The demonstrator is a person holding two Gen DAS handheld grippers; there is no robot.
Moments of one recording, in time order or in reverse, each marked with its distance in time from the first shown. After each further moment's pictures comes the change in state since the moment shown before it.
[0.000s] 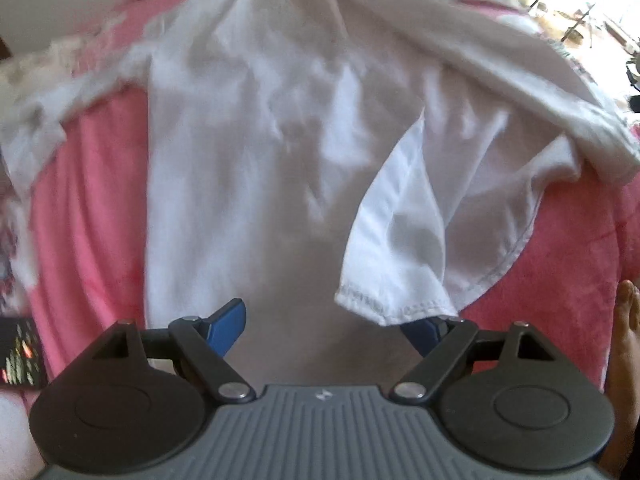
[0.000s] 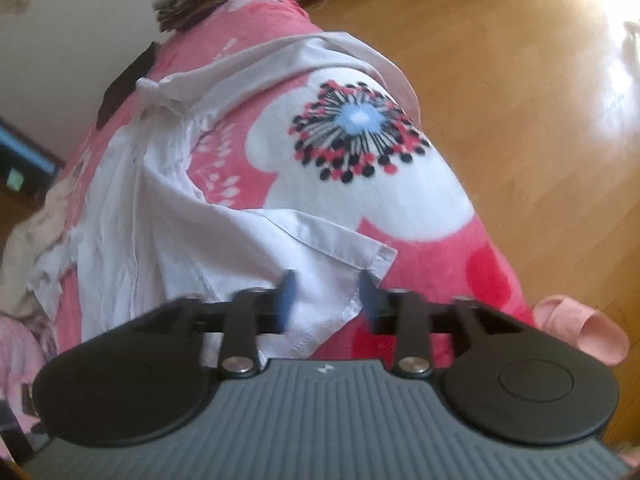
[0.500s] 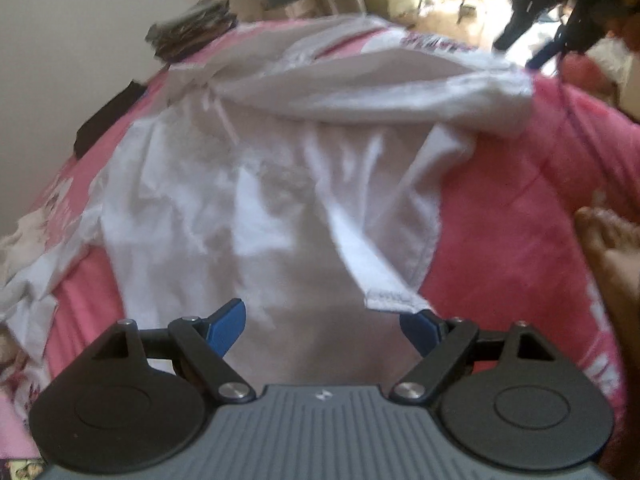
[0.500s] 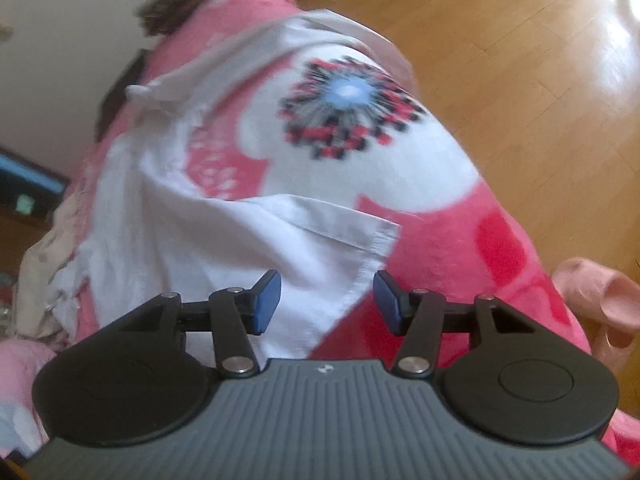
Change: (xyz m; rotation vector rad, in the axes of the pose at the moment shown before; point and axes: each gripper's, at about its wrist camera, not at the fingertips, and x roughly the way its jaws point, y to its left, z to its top) left arm -0.015 -0.051 -0.017 0.352 -0.179 0.040; right arm 0.005 -0.004 -0.006 0.069 0.032 0.071
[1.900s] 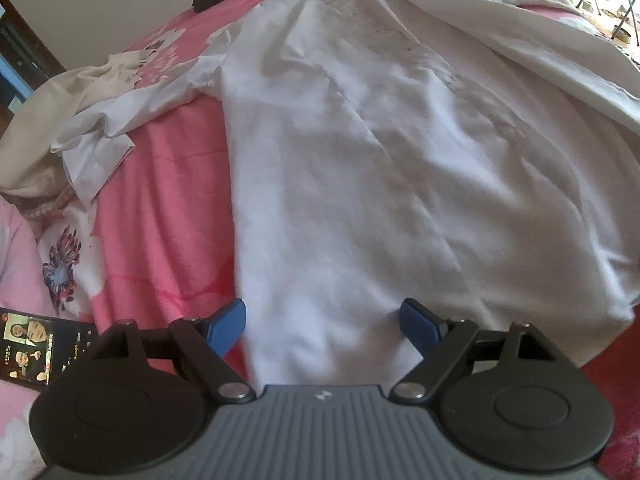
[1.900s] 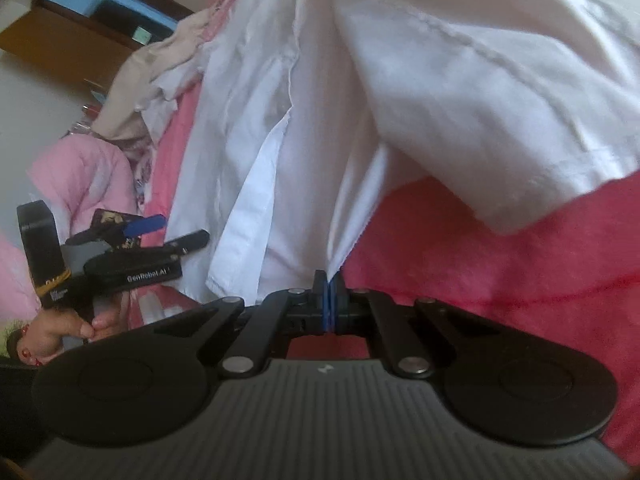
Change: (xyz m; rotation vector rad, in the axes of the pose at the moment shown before) left arm 0.030 0.076 -0.027 -0.371 0.229 0.168; right arm 0.067 0.069 -0.100 -0.344 0.358 0.300
